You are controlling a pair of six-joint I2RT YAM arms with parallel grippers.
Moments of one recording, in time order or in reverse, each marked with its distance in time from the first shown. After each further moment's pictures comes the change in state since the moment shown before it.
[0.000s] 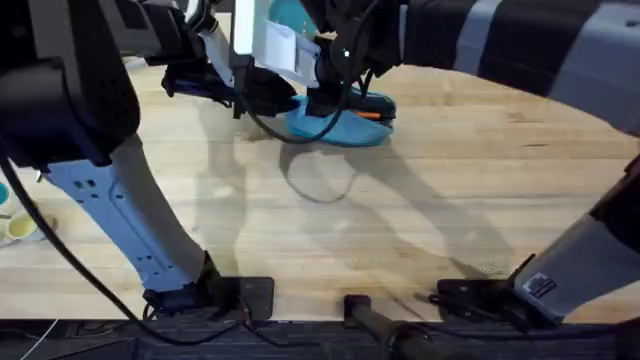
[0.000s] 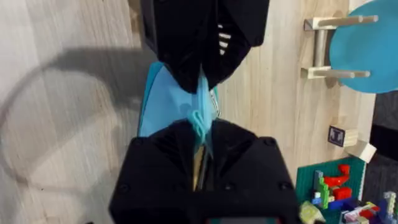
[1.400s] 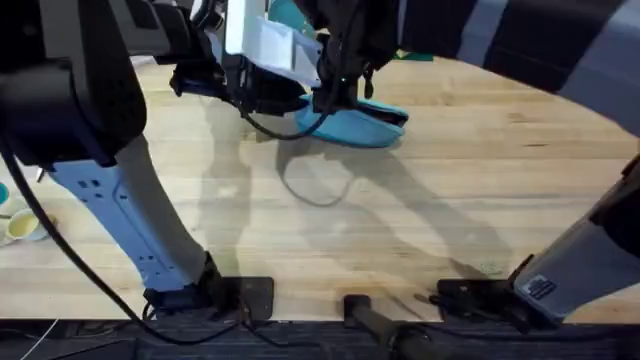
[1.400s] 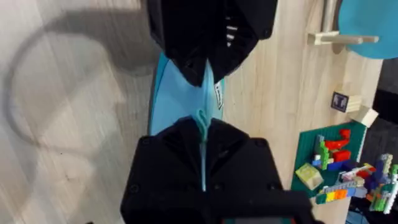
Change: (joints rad) left arm -0.034 0.000 0.000 -0.014 0.047 0.000; right arm 0.028 -0.005 0.099 -0.217 0.127 0.047
